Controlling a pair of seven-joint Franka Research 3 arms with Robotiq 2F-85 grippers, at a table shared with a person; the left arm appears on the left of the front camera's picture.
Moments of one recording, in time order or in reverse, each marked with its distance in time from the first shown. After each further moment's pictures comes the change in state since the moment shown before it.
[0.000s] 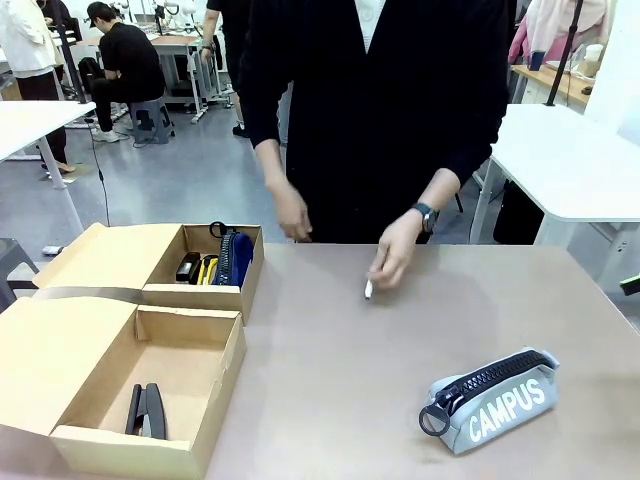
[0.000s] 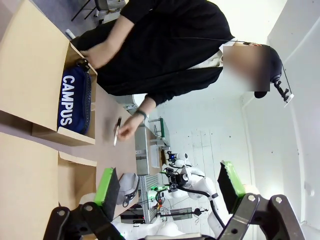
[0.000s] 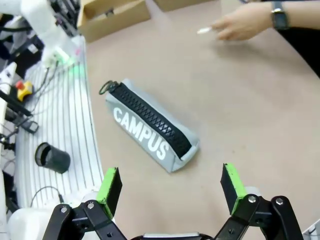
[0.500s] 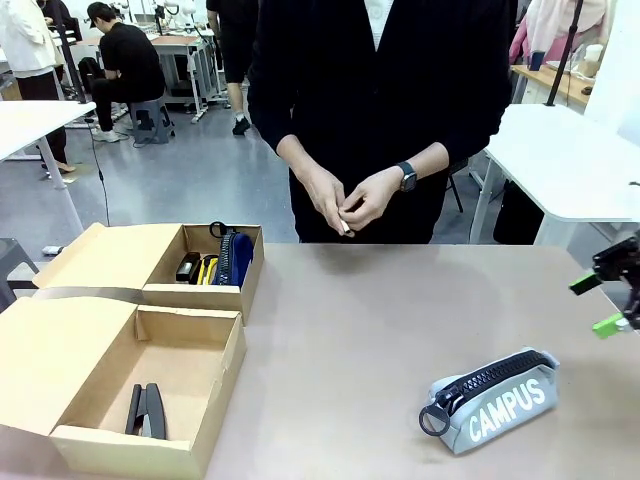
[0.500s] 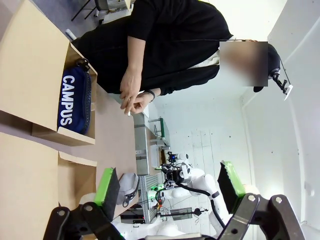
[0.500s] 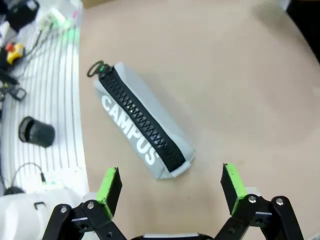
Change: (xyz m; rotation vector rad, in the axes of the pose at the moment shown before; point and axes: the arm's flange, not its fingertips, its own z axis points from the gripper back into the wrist) left arm 0.000 0.000 0.000 0.000 0.000 0.000; right arm 0.048 -0.008 -0.059 0.030 0.210 0.159
